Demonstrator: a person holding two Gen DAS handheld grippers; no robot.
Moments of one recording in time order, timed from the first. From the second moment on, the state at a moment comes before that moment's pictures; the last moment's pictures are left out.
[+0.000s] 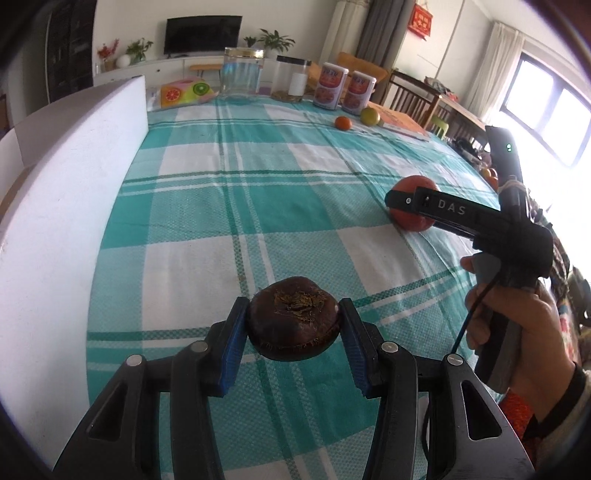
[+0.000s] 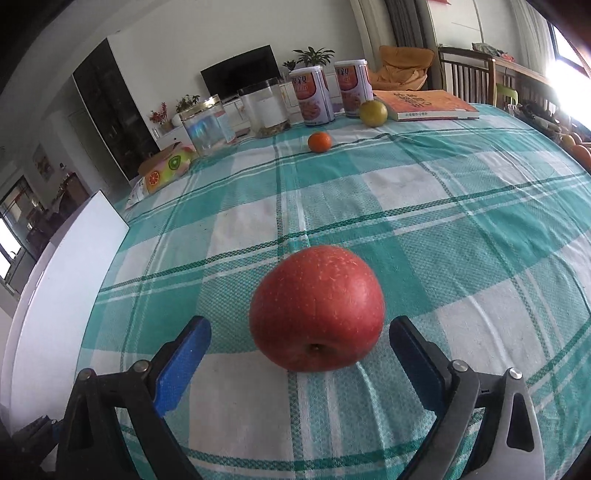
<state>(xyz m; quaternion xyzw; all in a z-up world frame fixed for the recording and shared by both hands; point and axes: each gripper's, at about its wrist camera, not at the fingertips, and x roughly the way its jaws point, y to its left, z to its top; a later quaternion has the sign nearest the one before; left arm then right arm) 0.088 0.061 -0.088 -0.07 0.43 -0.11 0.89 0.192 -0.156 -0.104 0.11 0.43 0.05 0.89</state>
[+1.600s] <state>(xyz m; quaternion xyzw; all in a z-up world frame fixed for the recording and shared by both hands) -0.005 0.319 -0.025 -0.15 0.38 0.23 0.88 0.074 0.211 -0.031 -0.12 0.43 0.41 0.80</state>
